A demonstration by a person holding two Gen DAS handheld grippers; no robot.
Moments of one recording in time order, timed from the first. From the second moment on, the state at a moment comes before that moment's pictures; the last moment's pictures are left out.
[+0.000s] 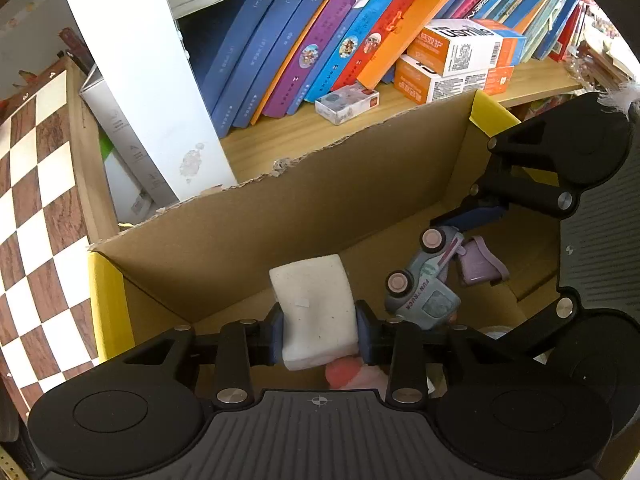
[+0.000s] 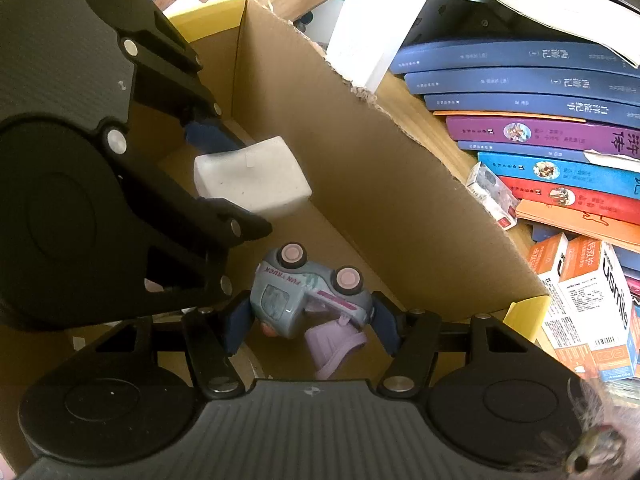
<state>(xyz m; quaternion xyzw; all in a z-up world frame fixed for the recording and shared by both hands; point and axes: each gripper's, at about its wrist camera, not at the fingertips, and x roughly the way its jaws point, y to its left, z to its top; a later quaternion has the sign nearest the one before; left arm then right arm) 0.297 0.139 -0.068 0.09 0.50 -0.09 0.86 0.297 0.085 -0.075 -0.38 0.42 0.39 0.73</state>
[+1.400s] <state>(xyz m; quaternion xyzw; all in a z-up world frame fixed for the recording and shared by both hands) 0.195 0.135 0.020 0.09 0.40 -0.05 0.91 0.238 0.020 0.017 -0.30 0.36 0.37 0.80</state>
